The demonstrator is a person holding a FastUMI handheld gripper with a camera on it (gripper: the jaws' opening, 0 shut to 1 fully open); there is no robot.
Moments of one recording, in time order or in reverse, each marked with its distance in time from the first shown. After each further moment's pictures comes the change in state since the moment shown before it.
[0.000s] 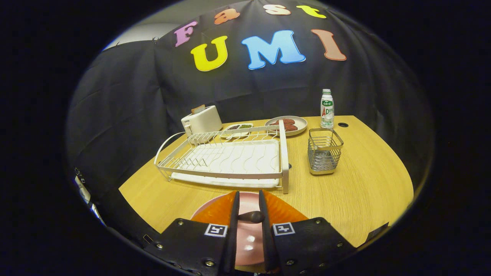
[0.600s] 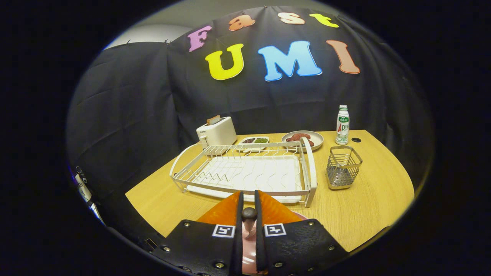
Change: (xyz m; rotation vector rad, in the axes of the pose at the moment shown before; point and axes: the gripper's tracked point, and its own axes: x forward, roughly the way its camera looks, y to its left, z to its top) arm 0.005 0.051 0.032 -0.045 -0.089 0.032
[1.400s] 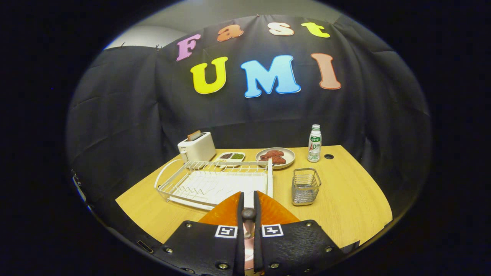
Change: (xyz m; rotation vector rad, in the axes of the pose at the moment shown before) arm -0.038 -0.044 0.056 -0.028 -0.058 -0.097
